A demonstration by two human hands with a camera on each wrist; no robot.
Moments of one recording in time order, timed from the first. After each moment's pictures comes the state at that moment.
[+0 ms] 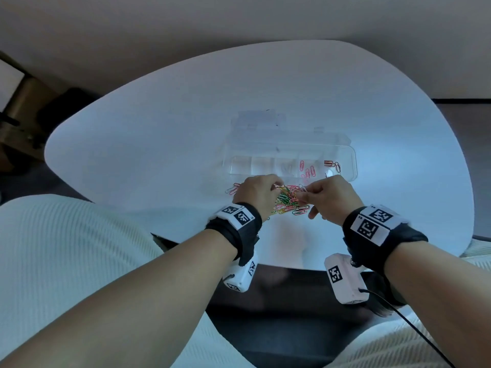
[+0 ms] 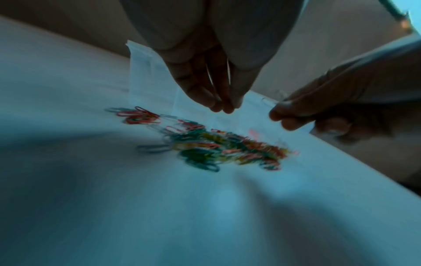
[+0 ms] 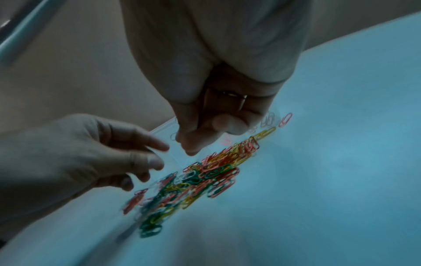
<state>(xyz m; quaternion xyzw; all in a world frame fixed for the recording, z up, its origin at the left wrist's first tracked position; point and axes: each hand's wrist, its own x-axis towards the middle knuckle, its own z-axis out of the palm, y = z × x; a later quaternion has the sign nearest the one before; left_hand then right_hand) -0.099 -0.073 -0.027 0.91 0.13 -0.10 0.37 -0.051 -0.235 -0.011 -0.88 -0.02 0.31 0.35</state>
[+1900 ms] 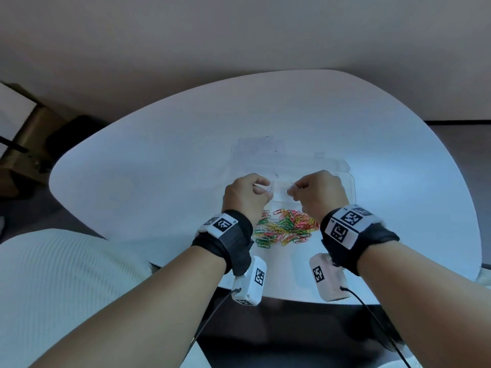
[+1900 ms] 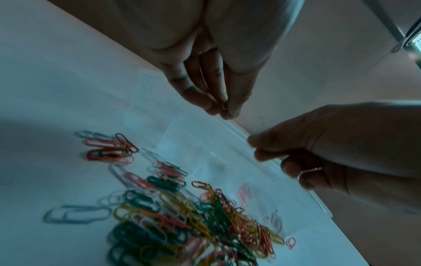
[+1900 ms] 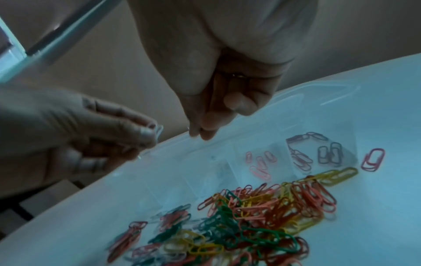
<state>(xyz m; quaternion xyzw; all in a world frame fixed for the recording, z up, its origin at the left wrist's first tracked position) -0.071 -0.054 -0.004 0.84 0.26 -0.02 0.47 -0.009 -0.195 0.002 -0.93 0.00 0.20 0.31</state>
